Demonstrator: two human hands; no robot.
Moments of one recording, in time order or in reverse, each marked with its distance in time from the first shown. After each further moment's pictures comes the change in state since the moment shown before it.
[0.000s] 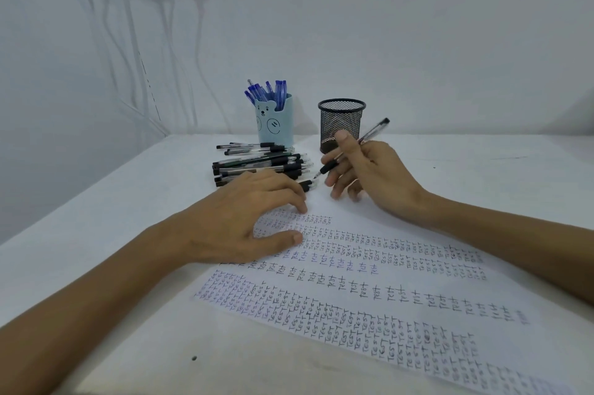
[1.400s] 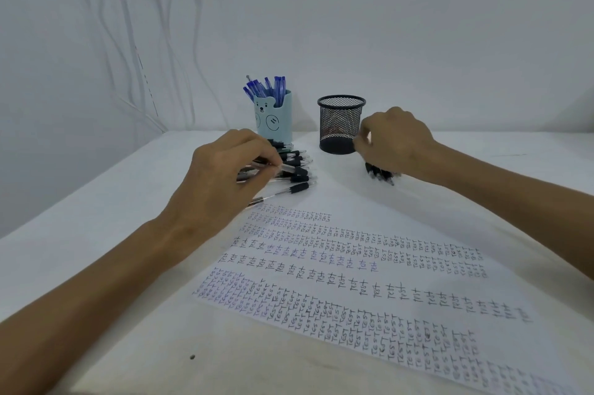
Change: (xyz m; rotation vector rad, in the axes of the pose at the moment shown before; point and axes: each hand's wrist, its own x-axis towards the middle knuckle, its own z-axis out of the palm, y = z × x) left_hand 0.005 -0.003 -0.007 -0.022 0.619 -0.090; right_hand 0.046 -0.004 -0.040 -1.147 0.121 0.003
